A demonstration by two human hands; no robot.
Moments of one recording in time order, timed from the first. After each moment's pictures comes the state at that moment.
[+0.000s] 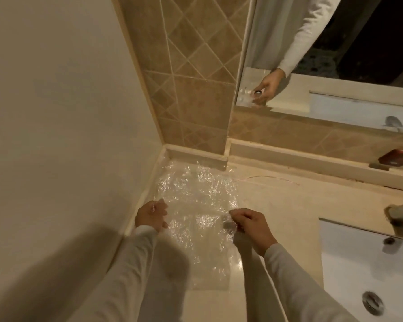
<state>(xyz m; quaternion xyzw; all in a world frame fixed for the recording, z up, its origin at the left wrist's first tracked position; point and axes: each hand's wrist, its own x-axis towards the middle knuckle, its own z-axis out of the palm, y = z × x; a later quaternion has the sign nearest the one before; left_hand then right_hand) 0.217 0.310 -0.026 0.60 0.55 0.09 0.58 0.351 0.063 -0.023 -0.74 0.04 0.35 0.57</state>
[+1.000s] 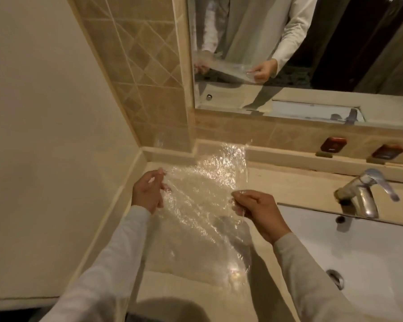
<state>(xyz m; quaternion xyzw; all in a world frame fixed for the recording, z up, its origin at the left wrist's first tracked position) 0.247 0.205 0.082 0.66 0.37 0.20 0.63 0.359 -0.065 0.074 -0.62 -0.04 0.32 0.72</state>
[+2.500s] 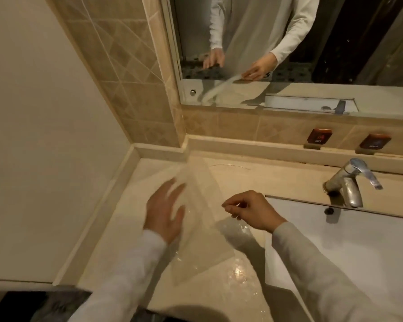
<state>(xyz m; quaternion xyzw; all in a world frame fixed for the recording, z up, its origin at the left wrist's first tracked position) 0.215 0.095 0.063 0.92 0.14 0.25 0.25 0.380 -0.115 0.062 -0.81 -0.28 0.31 0.41</state>
